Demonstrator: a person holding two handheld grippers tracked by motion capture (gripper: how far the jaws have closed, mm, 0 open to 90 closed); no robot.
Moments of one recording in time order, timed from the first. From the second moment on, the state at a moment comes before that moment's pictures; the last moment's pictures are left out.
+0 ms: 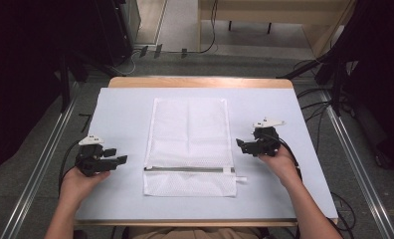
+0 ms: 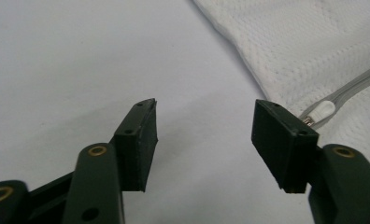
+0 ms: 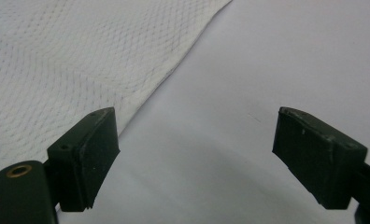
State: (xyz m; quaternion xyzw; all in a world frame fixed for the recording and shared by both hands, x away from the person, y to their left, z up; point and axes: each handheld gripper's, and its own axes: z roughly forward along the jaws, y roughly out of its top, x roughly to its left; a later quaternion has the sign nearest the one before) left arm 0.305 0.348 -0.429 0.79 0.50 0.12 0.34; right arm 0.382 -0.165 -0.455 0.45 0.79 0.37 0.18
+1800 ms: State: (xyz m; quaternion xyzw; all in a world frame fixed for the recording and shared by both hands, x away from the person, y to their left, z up) left arm 0.314 0.343 -0.428 0.78 0.52 0.05 0.35; right arm 0.372 -0.158 -0.448 0.41 0.83 0.36 0.13
